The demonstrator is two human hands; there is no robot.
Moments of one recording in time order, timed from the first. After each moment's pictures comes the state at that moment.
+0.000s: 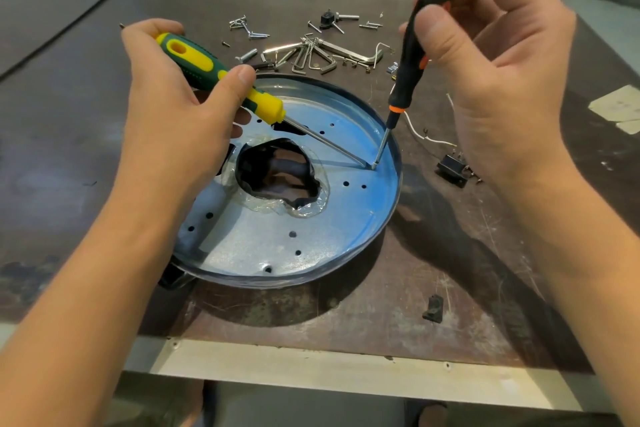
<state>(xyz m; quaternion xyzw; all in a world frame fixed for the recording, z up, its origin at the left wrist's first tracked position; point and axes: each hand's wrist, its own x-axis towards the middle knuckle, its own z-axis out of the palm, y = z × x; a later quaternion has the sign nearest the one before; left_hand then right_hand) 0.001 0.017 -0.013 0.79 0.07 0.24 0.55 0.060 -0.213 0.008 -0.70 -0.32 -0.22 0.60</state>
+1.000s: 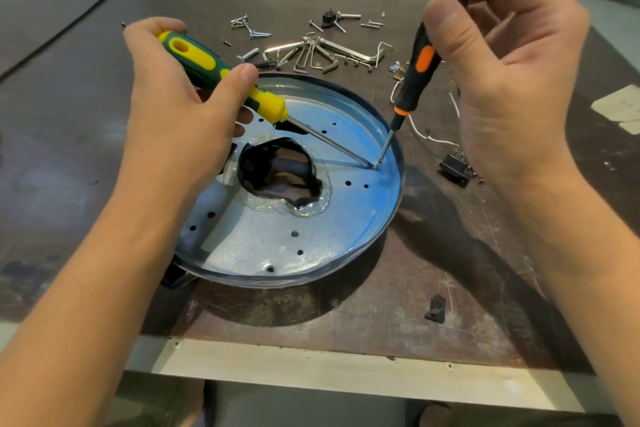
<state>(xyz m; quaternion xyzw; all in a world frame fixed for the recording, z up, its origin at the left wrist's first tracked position) 0.000 0.015 -0.011 0.79 0.08 0.24 0.55 0.061 -0.211 0.008 -0.69 -0.32 -0.23 0.60</state>
